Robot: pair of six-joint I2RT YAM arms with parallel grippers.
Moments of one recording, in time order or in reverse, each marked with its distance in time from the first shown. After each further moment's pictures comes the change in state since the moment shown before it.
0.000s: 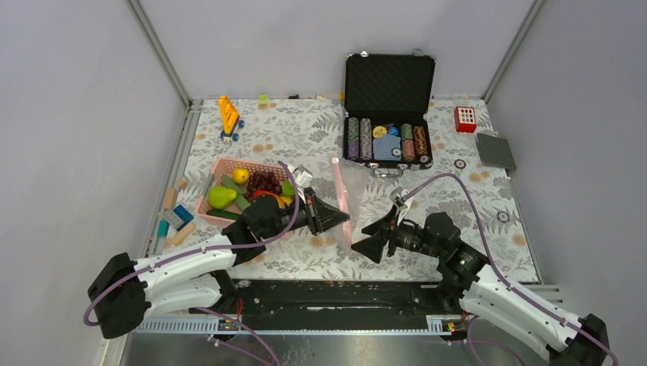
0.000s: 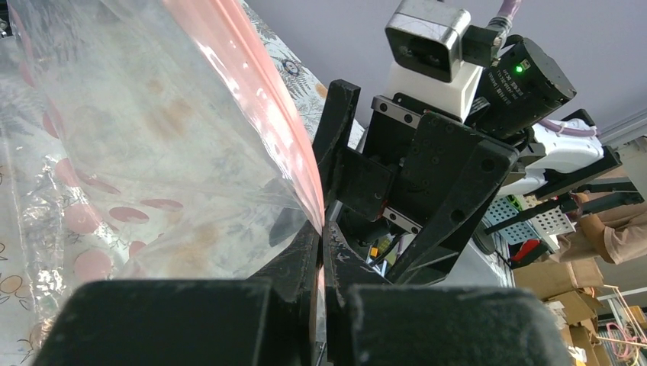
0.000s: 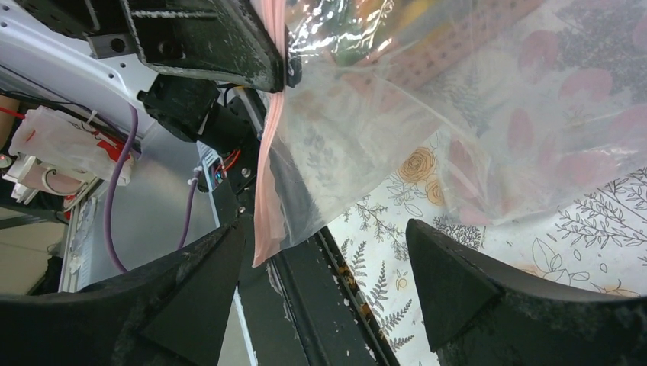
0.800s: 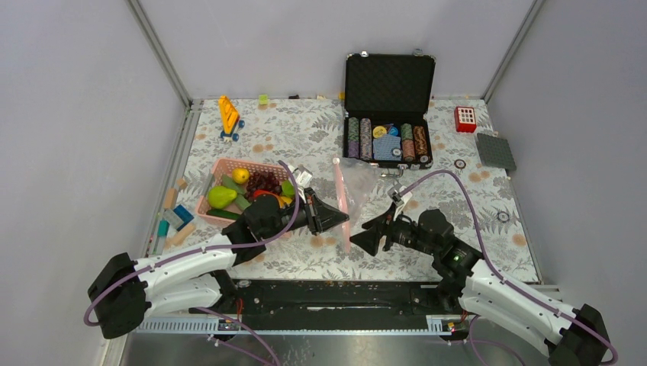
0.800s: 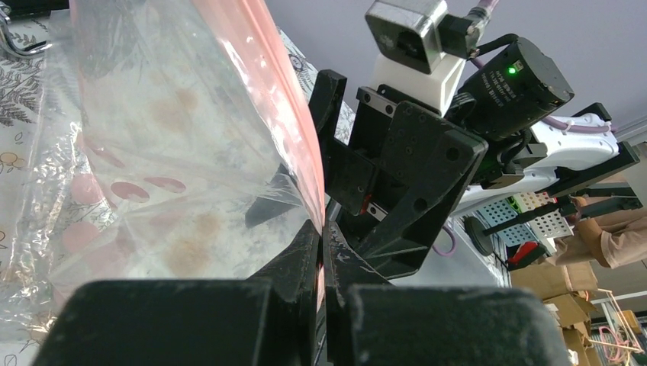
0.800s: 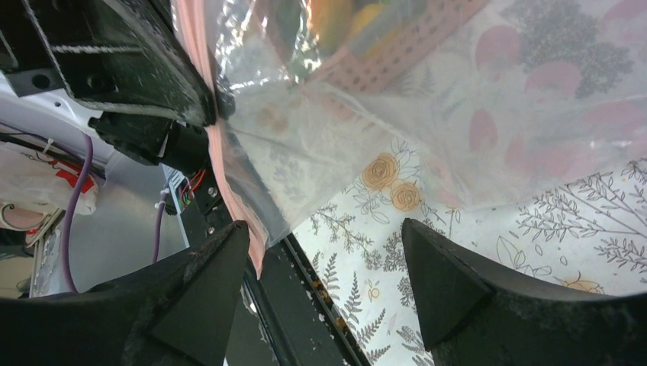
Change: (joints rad) left arm 0.002 0.001 0.000 -0.016 -0.004 -0.012; right arm 0.000 0.092 0.000 0.043 0.090 0.000
